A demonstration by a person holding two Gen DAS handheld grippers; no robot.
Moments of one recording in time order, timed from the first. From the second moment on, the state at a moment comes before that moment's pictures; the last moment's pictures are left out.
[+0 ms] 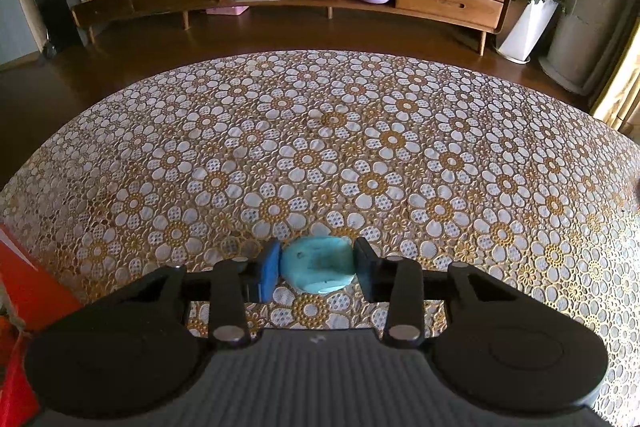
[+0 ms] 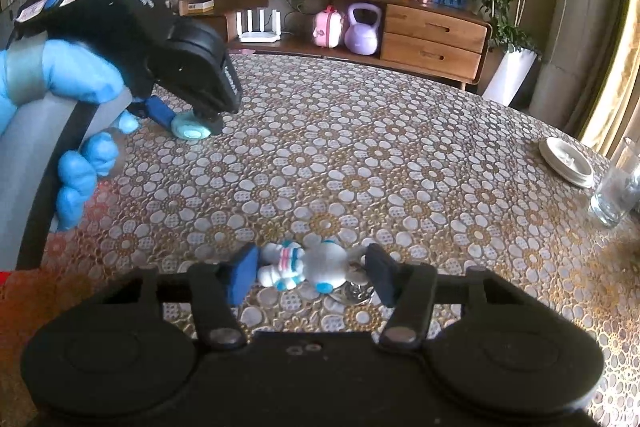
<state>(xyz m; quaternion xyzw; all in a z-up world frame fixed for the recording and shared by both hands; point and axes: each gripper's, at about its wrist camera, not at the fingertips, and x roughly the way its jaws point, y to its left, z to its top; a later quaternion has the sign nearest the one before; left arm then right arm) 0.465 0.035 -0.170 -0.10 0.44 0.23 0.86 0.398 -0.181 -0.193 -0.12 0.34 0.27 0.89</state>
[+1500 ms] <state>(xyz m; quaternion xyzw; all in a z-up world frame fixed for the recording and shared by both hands) 0.257 0.054 0.000 -0.08 0.40 0.13 0.90 0.236 -0.164 -0.029 -0.11 0.28 0.30 0.90</state>
